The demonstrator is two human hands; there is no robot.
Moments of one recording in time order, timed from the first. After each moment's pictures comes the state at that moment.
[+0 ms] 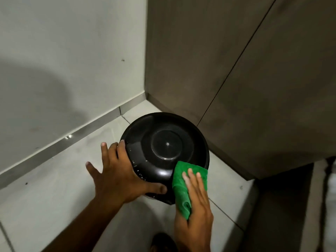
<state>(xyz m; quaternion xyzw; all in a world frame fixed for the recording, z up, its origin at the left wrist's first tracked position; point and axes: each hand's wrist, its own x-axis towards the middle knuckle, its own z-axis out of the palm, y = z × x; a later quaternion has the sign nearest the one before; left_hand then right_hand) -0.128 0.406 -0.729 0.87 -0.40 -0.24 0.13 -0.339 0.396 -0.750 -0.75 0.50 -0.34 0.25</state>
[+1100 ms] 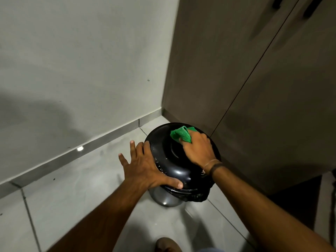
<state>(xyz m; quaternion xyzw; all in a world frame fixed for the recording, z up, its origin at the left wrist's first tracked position) -0.120 0.407 -0.726 0.86 -0.42 -0.27 0.11 -0.250 0.266 -0.686 -0.85 0.44 -0.17 0.23</state>
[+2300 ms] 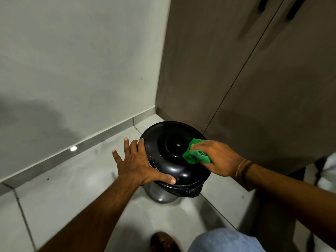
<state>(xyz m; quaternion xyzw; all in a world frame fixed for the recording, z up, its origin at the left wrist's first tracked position) -0.115 0.408 -0.731 0.86 -0.43 -0.26 0.12 -0.345 0.246 -0.654 -0.97 0.22 0.03 0.08</state>
